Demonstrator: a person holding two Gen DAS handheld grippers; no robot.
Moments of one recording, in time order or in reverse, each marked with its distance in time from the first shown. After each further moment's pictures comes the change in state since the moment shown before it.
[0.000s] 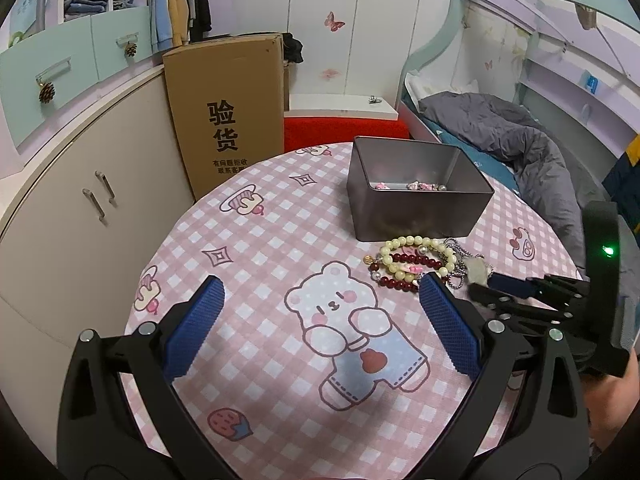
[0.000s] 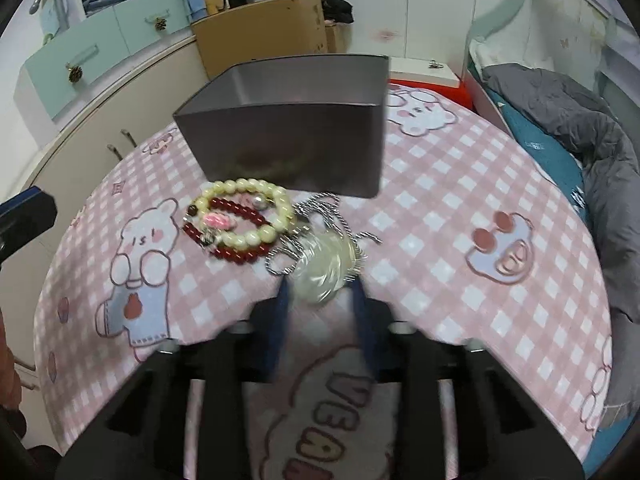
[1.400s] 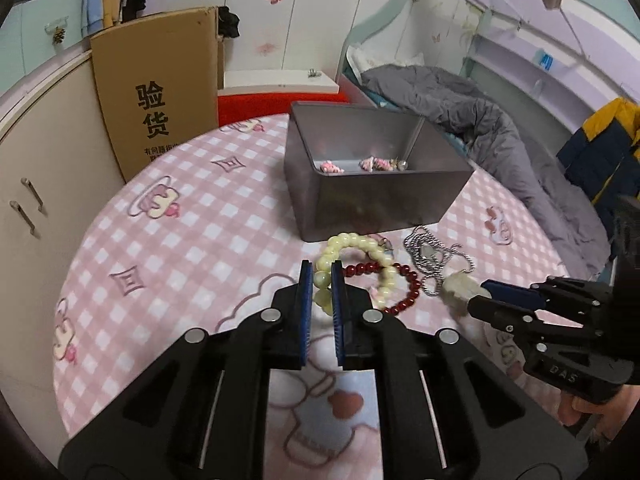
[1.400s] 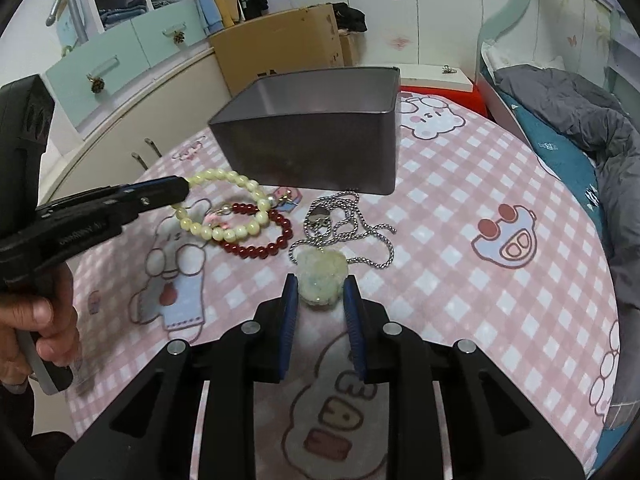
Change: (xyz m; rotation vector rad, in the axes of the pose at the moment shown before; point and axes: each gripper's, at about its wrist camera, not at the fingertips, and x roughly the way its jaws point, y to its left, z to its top) left arm 0.056 -0.002 0.013 0.056 0.079 -0.241; right arm -0.020 0.003 -0.007 0.004 -0.040 0.089
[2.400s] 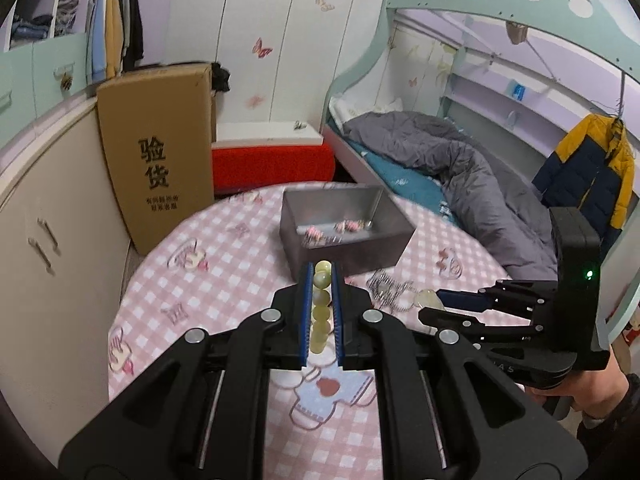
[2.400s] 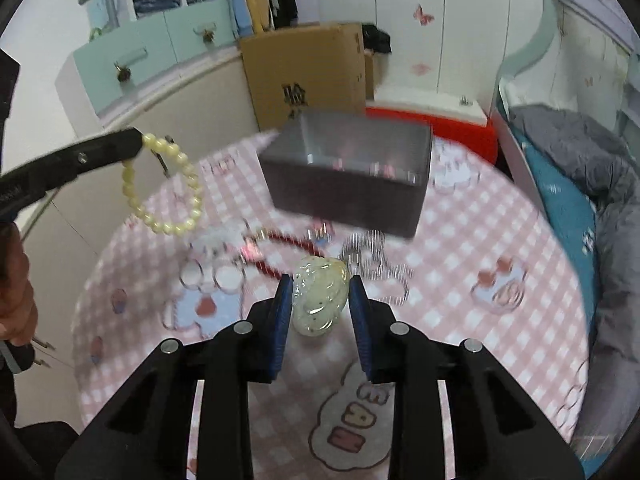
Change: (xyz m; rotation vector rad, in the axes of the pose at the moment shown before) left arm -0.090 -0.008 0.019 0.052 -0.174 -0.044; right arm -0.031 0.032 0.025 -0.123 -0.054 -0.001
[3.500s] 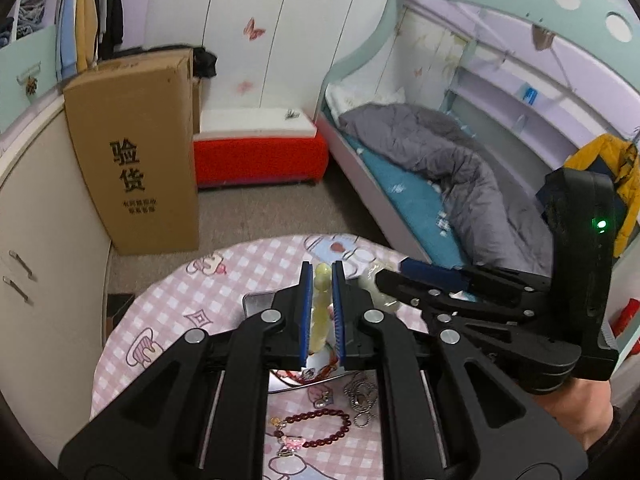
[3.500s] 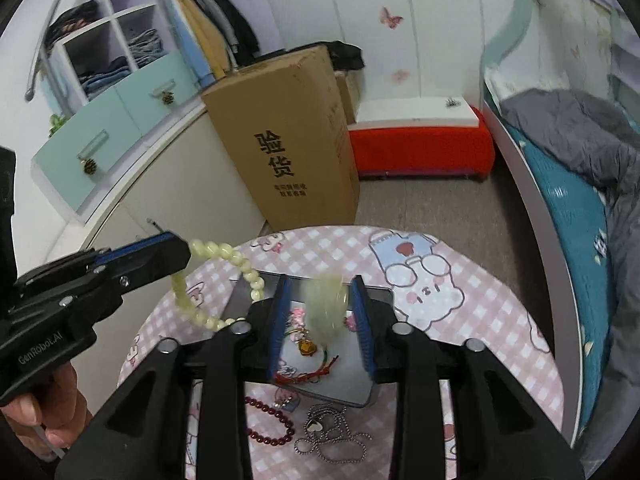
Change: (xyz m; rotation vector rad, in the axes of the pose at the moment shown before) left arm 0.106 -0.011 0.113 -0.051 0.129 -0.008; right arm 0.034 -0.072 0.133 0.202 -0.019 0.036
